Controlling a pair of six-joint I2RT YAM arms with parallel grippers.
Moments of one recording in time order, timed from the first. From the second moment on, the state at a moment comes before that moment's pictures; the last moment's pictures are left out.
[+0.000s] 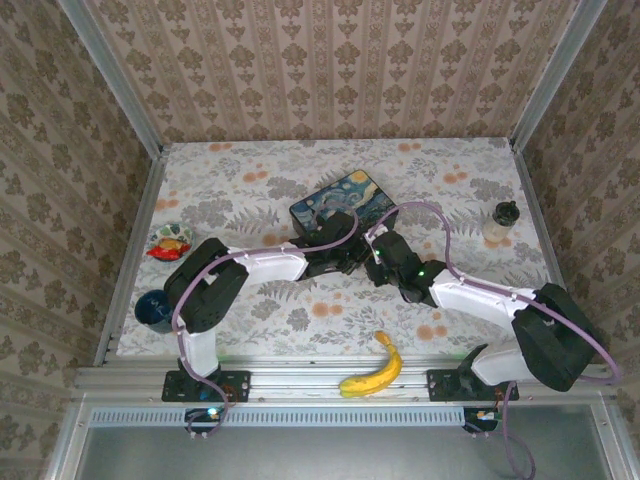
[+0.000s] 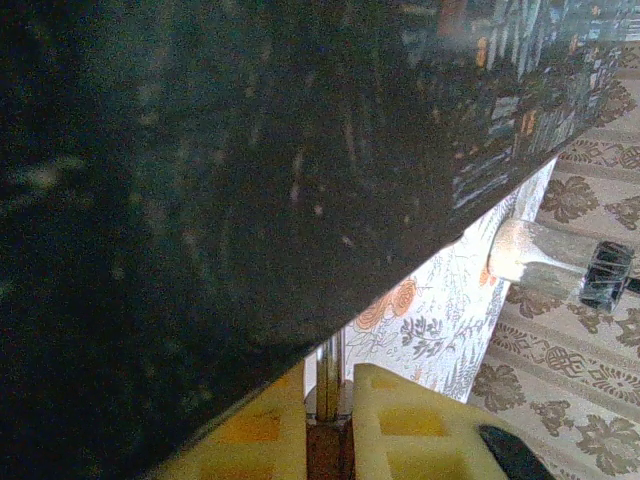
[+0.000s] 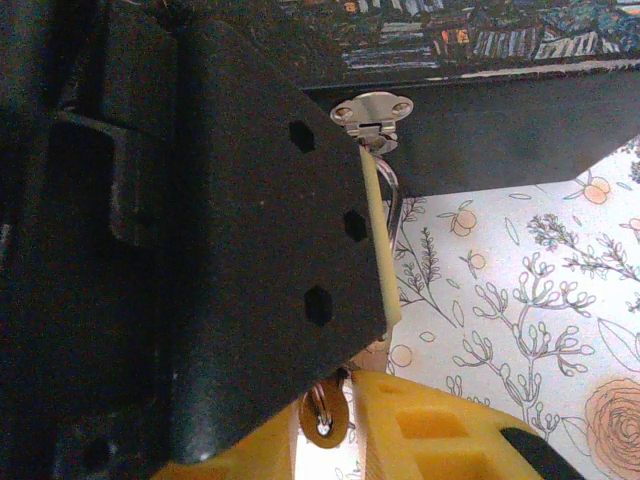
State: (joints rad) left arm -0.92 1.87 1.10 0.09 0.14 -1.47; right arm 0.67 1.37 0.67 -0.13 0.23 0.15
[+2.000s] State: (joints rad) left arm -0.90 1.88 1.07 0.17 0.10 -1.49; right arm 0.22 1.63 0.43 0.72 -0.73 1.29
